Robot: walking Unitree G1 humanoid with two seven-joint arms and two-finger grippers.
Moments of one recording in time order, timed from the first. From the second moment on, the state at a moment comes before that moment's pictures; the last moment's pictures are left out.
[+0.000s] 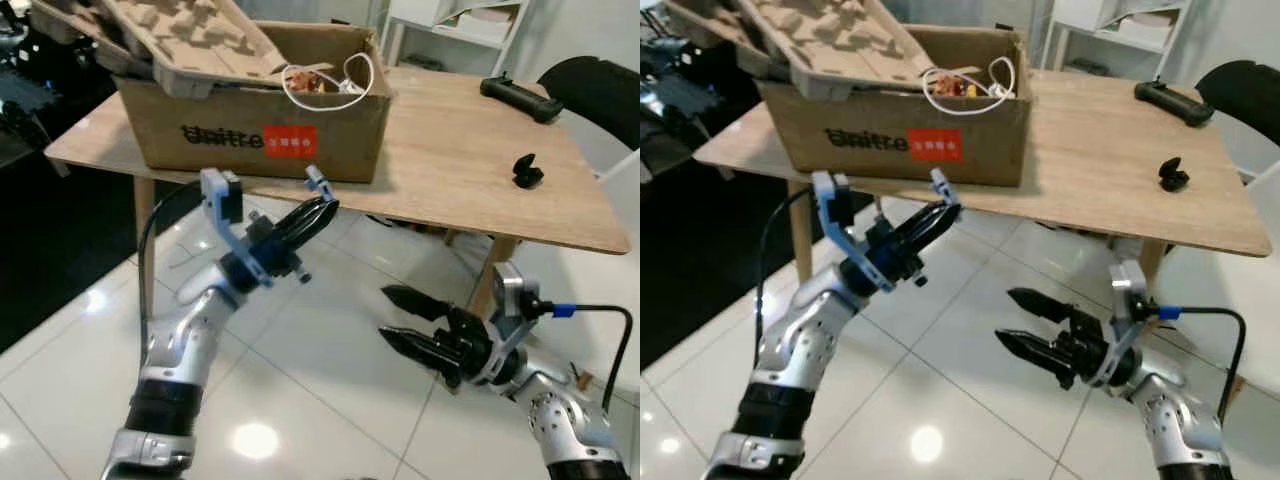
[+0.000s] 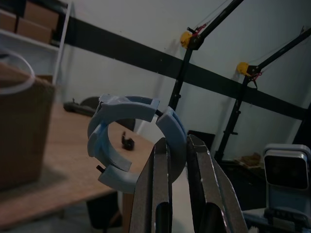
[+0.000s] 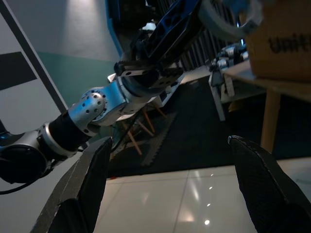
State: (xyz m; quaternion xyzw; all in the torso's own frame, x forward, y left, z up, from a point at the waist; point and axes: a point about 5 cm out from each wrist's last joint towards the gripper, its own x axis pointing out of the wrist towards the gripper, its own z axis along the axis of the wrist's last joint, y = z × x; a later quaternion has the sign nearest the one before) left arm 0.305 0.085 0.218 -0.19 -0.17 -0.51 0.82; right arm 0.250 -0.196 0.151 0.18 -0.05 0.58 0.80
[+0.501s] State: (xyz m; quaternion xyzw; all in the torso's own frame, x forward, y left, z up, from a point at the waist) left arm 0.303 0.081 0.221 -0.19 -0.18 -0.51 0.82; right arm 0.249 -0.196 0.148 0.19 -0.05 0.57 0.80
